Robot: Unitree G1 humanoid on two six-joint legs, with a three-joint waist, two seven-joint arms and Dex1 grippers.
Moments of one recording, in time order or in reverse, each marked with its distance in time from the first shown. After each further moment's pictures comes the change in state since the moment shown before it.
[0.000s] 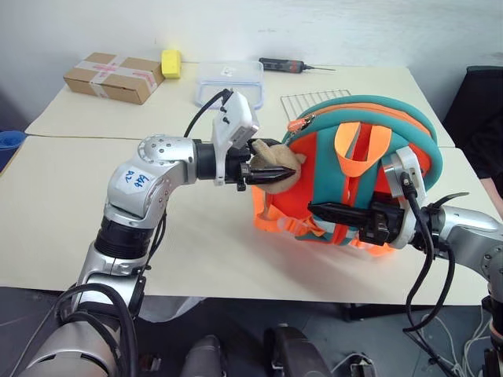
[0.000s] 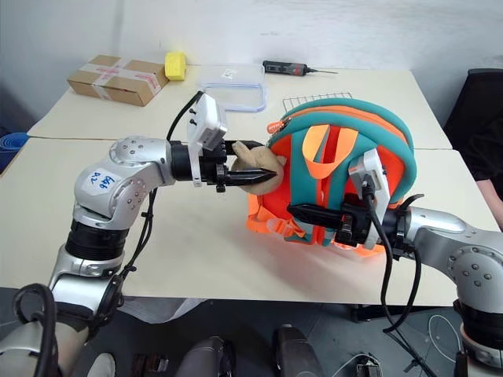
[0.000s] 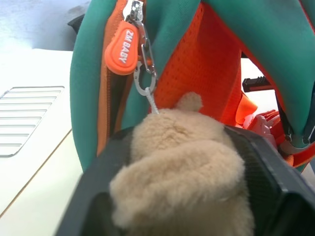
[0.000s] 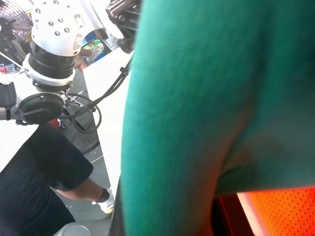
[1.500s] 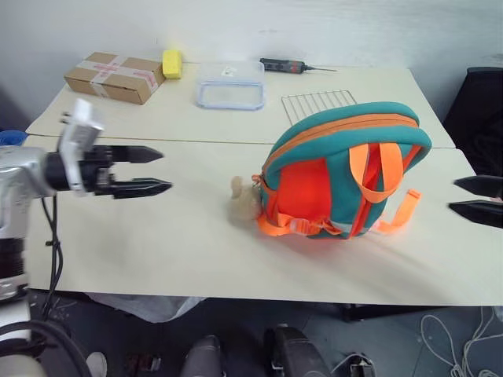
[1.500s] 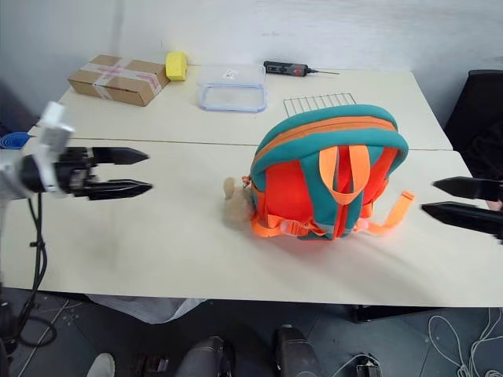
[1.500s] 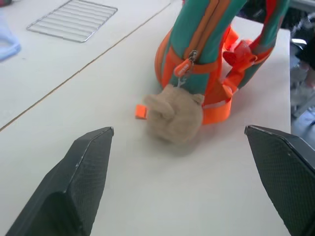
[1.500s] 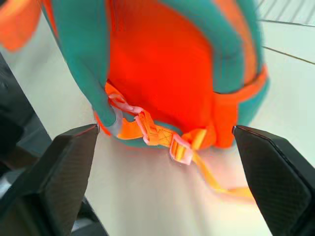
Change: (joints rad) left arm 0.343 0.578 0.410 0.164 -0.107 -0.012 -0.362; right arm 0.294 -0.495 -0.473 0.590 -0.380 -0.121 0.731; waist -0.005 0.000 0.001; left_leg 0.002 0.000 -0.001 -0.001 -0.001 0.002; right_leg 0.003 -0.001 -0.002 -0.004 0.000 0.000
